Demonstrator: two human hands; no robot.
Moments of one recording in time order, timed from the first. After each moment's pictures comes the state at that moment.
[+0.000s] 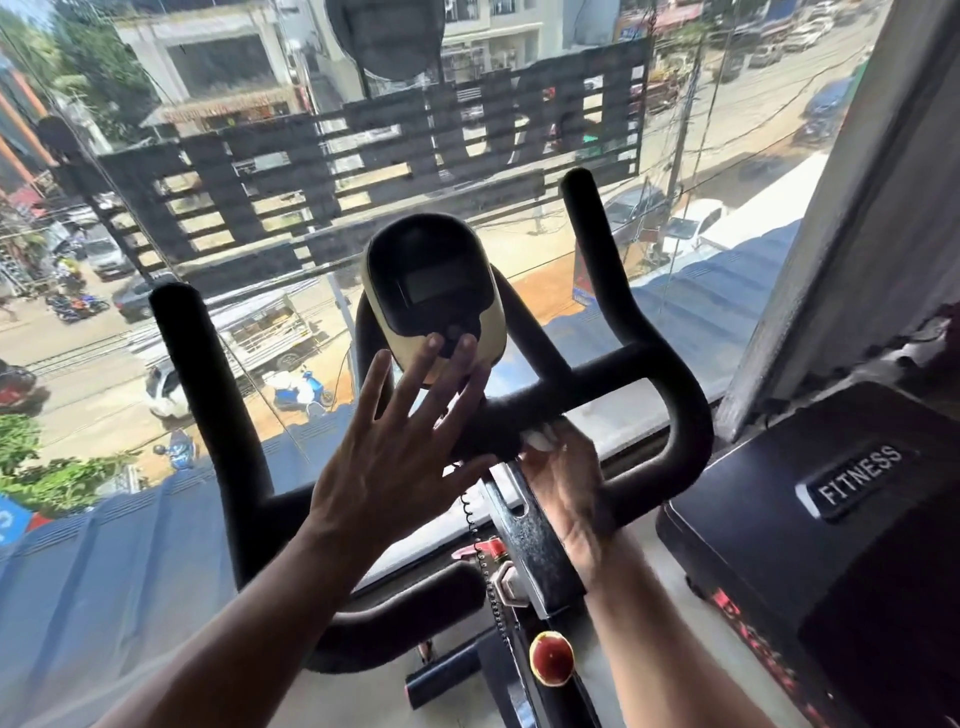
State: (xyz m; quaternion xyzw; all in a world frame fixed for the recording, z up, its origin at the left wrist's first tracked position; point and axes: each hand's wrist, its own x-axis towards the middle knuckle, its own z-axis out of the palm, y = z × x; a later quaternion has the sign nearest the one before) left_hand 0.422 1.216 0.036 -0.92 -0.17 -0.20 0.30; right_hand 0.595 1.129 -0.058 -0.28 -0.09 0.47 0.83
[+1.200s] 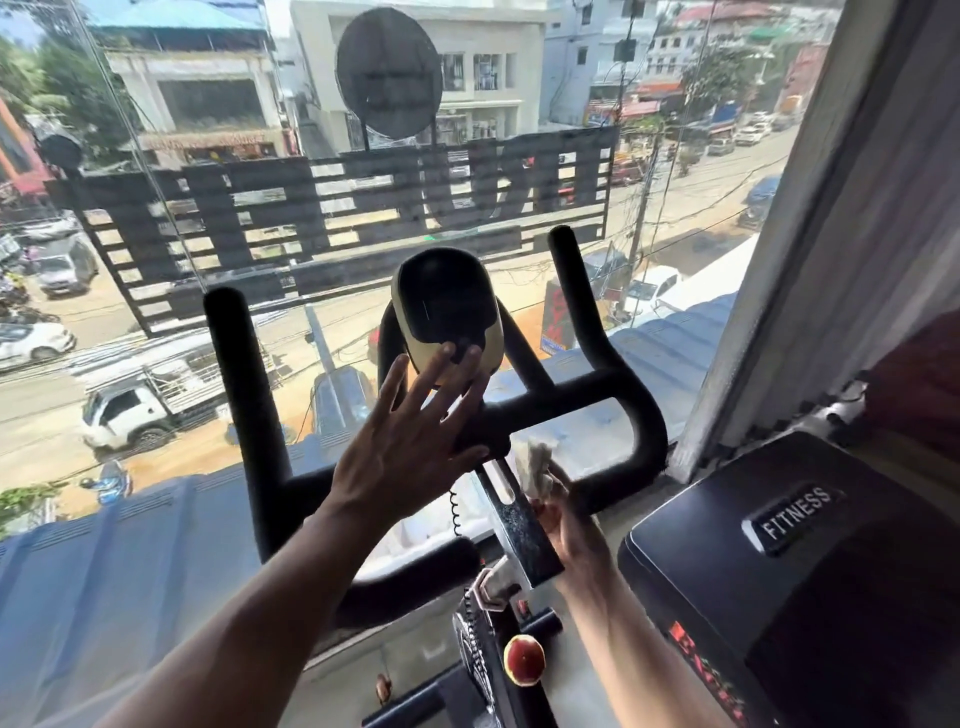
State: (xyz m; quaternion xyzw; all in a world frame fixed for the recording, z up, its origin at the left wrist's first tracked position) left_hand 0.420 1.219 0.034 -0.92 -0.15 -0.22 0.28; right_hand 0.556 1.061 -0.058 -0.40 -0.13 0.43 0.80
